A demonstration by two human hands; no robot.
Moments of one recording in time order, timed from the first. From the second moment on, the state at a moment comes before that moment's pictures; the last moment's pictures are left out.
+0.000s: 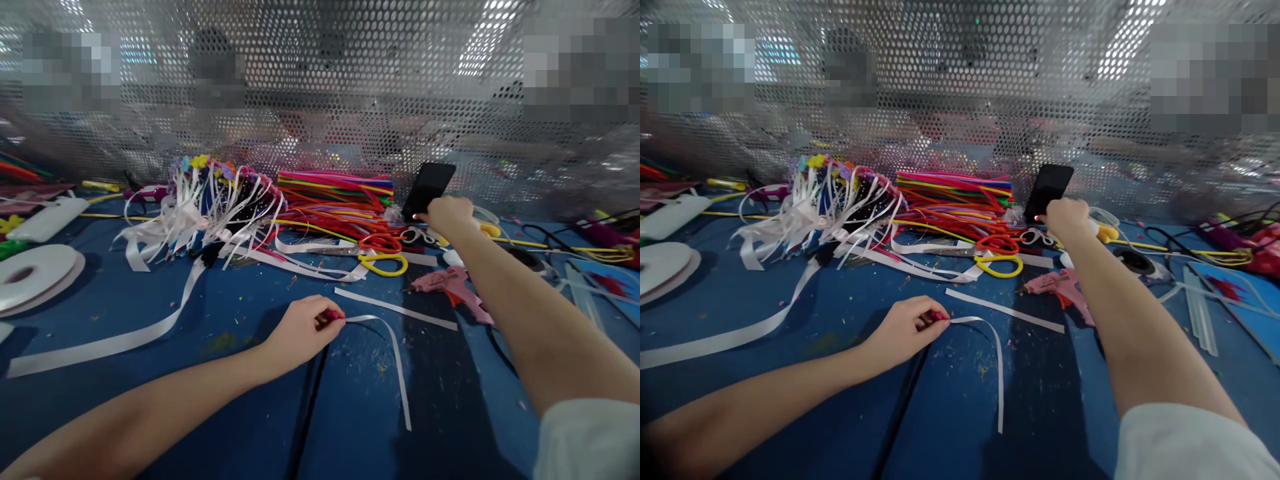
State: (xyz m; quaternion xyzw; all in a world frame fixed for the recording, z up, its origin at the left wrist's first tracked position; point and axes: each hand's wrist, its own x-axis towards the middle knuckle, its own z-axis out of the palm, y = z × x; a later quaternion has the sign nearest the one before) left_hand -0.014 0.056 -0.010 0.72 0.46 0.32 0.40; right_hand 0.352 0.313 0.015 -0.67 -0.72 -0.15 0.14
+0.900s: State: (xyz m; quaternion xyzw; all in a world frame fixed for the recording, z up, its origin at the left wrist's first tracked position) left_hand -0.013 0.047 -0.017 0.72 0.42 0.38 0.40; right_hand 0.193 0.047 0.029 -0.38 -0.88 0.06 0.28
